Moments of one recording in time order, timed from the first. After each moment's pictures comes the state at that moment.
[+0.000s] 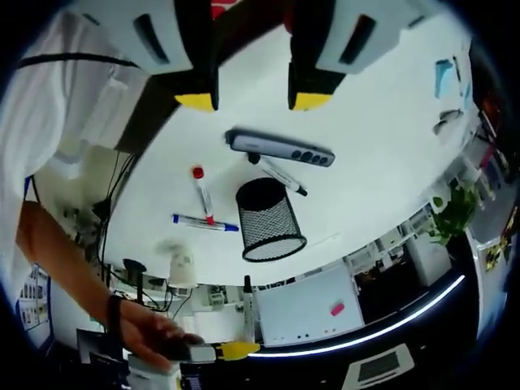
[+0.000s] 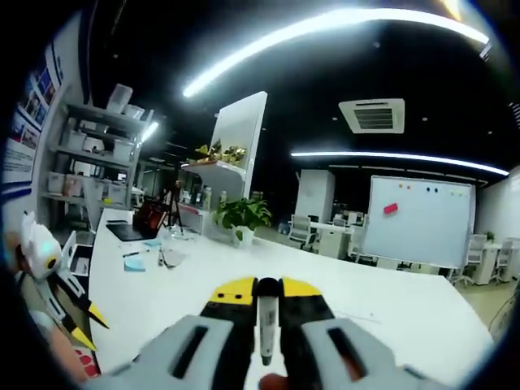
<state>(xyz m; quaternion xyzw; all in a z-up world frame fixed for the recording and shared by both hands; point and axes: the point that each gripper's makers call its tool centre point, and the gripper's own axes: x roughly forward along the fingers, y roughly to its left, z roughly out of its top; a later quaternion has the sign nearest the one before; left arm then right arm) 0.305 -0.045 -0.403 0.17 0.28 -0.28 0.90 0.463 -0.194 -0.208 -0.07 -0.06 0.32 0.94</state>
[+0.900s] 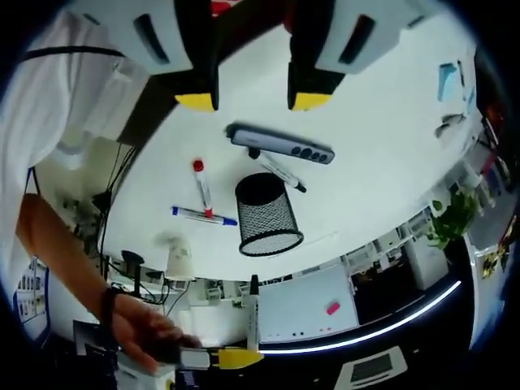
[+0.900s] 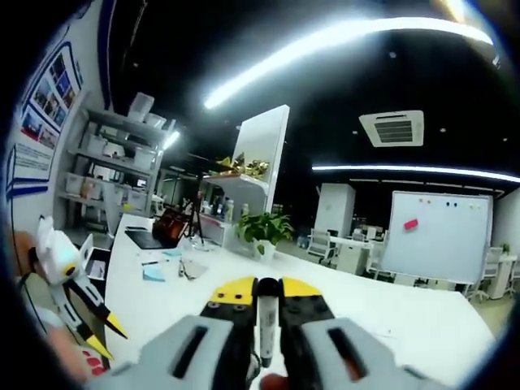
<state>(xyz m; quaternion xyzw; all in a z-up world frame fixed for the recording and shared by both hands) 0.306 -0.047 -0.400 0.16 0.28 -0.27 0.91 0.439 -0.165 -0.193 -0.07 -0.09 0.38 0.92</state>
